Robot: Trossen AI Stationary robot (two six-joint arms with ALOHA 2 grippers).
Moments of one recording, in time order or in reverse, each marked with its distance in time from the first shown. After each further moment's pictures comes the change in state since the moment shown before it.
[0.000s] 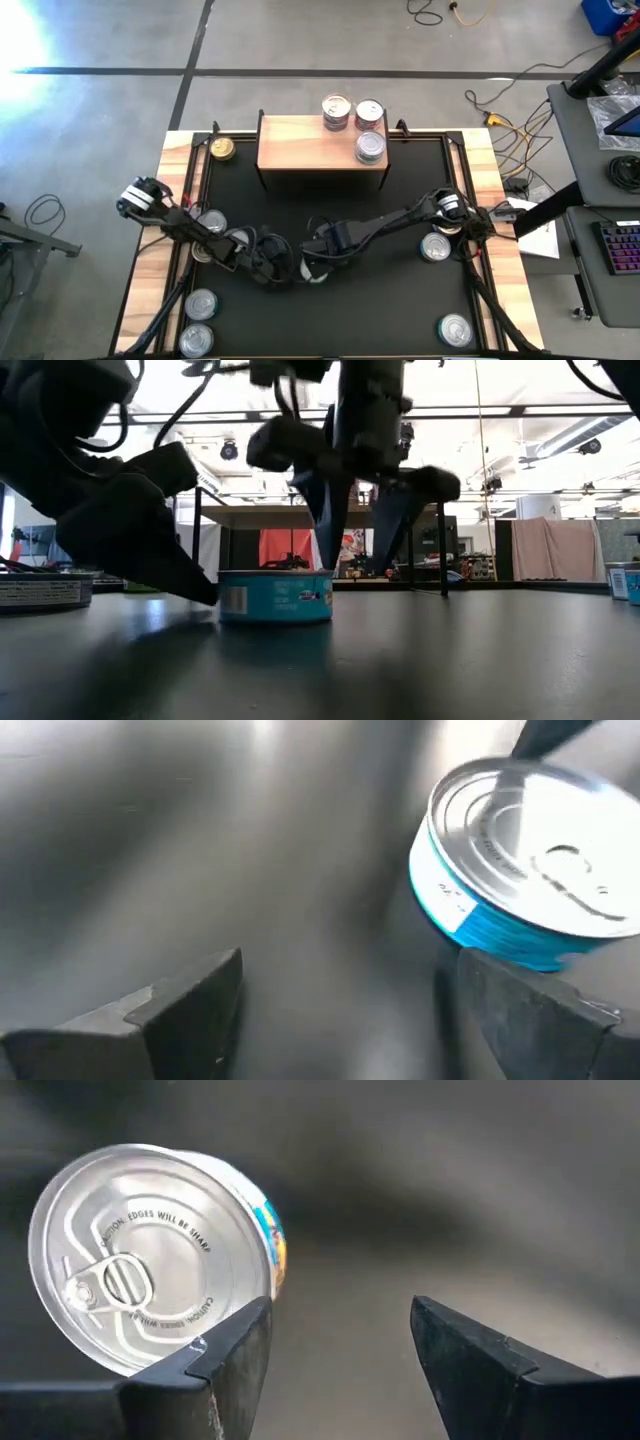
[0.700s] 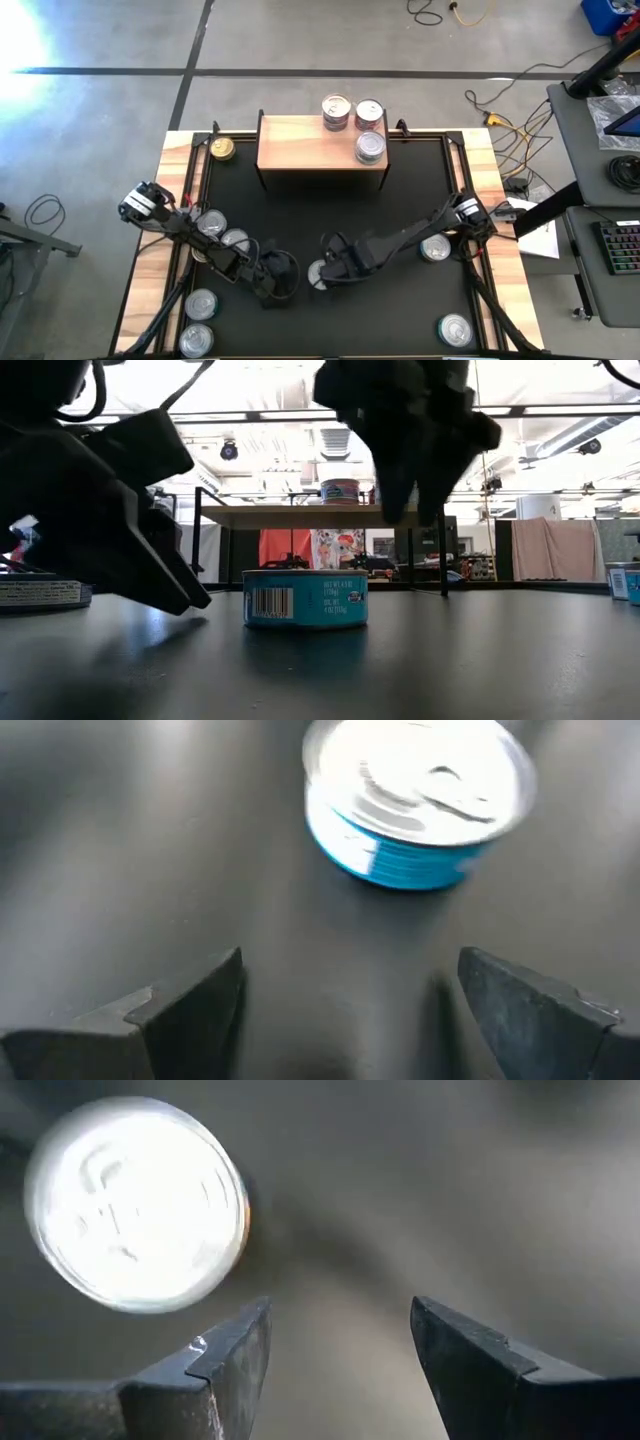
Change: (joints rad) left arm -0.079 0.042 0.105 -0.062 0.109 0.060; right arm 0.141 -0.114 -0.051 -0.139 0.214 -0.112
